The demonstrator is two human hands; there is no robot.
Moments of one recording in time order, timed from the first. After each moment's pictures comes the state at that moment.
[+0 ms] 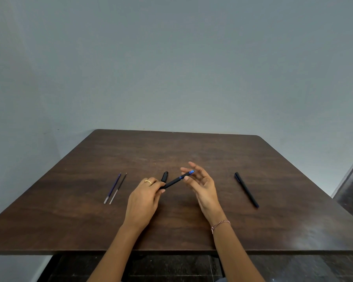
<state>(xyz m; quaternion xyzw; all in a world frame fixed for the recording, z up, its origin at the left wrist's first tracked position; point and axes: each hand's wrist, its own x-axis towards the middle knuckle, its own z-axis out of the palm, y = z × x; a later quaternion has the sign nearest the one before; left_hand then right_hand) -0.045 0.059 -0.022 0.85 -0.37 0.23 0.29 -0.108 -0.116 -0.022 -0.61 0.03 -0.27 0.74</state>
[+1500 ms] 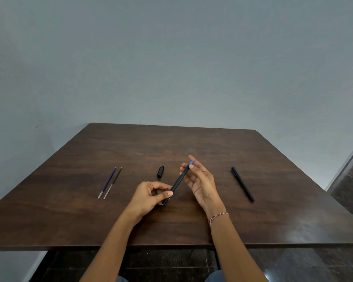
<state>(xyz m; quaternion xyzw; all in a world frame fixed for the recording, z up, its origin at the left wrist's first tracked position) -0.051 0.049 -0.019 0.74 -0.28 -0.18 0.59 -0.108 -0.124 -0.015 -0.43 0.07 -0.22 0.87</state>
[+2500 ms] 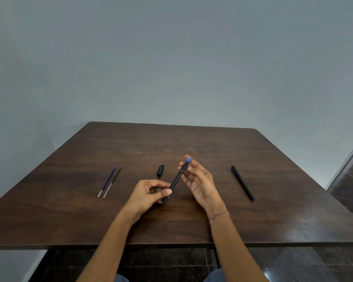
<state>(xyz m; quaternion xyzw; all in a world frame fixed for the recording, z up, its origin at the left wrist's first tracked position) -0.048 0.052 -0.020 0.72 -0.27 -0.19 0.62 -0.111 -0.124 -0.015 -0.45 0.05 -0.17 0.87</state>
